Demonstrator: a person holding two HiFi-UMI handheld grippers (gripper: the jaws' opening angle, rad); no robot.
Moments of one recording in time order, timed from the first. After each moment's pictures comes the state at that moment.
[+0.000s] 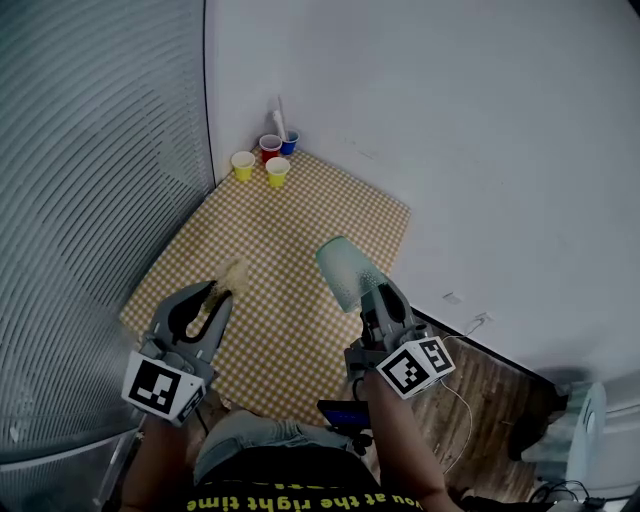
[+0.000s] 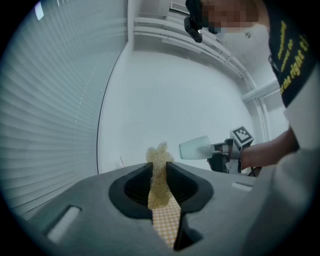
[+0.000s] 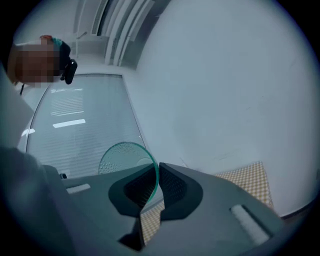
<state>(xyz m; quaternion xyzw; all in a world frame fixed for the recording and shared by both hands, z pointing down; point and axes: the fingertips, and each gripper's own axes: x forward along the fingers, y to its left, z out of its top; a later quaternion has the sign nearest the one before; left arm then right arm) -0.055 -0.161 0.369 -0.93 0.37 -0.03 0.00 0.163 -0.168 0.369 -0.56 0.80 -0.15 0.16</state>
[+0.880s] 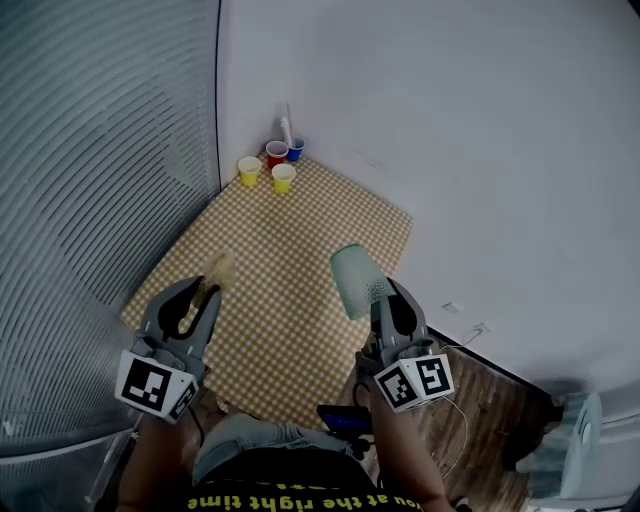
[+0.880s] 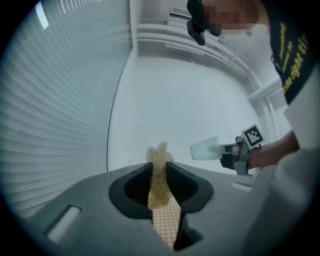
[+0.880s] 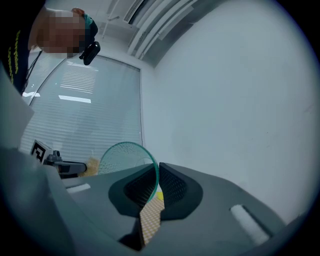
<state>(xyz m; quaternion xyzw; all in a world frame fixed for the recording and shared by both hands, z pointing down) -0.083 -0.171 0.358 -0.91 0.41 -0.01 0.01 0.165 -0.158 0.348 -0.60 0.79 -0.03 0.08</state>
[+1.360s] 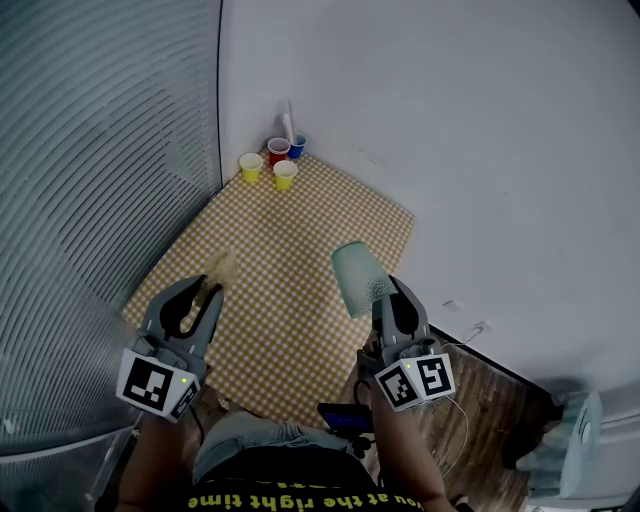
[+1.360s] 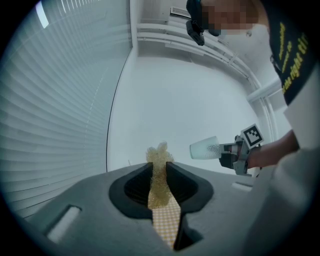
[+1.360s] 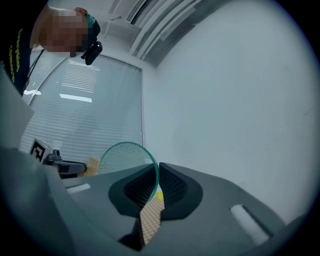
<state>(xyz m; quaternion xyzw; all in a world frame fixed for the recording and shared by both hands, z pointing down) -0.082 -0.168 0.359 -0.91 0.40 -0.01 0.01 0.162 -0.155 0.345 -0.60 0.79 -0.03 0.08</state>
